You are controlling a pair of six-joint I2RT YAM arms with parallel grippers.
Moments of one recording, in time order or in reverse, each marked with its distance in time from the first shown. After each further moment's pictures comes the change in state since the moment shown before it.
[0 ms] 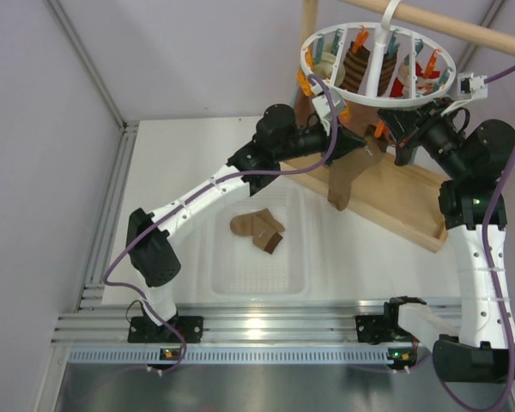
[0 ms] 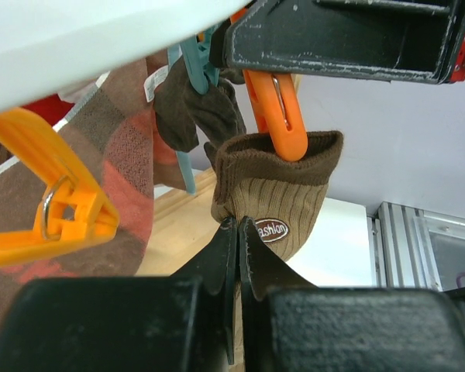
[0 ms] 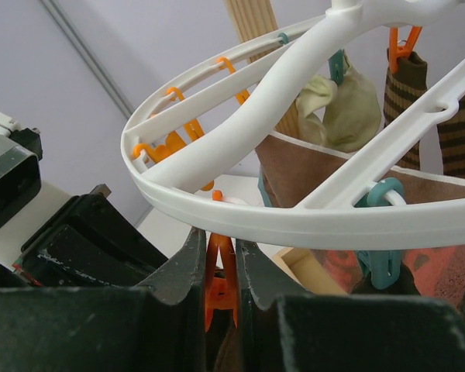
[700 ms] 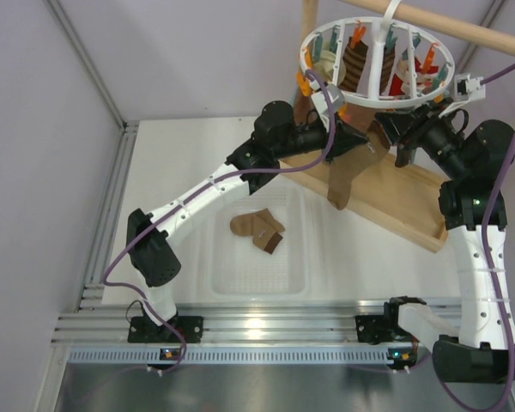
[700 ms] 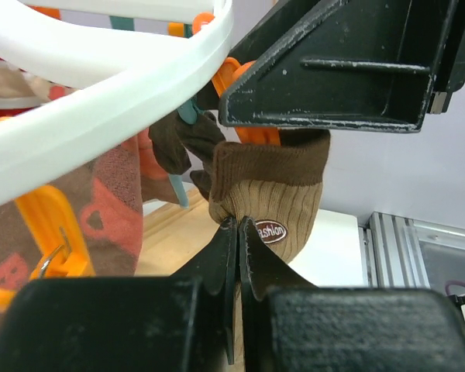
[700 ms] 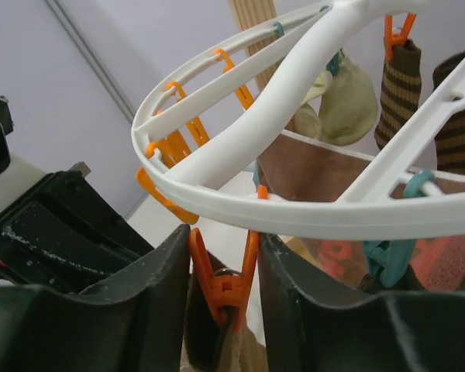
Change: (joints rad) left arm 0.000 0.004 0.035 0.009 0.018 -0.021; right arm -0.003 -0.001 -0.001 -0.011 -0.004 -0.042
